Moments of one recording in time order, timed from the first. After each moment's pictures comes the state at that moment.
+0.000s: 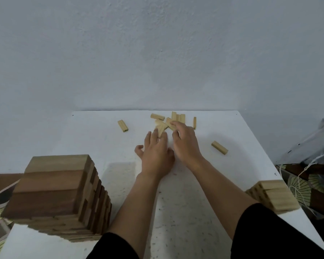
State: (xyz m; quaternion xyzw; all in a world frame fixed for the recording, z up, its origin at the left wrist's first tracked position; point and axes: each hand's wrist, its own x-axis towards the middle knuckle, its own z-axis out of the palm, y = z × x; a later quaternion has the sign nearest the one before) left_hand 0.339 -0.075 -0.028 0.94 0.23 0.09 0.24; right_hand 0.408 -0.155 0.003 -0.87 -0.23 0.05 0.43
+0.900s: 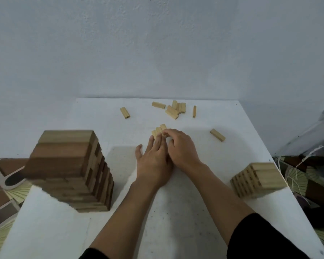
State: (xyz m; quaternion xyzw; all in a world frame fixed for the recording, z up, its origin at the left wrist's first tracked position) left_hand 0.279 -0.101 -0.026 0.96 0.19 0.05 0.20; right_hand 0.367 -0.175 -0.009 -0.89 -0.32 0.05 0.32
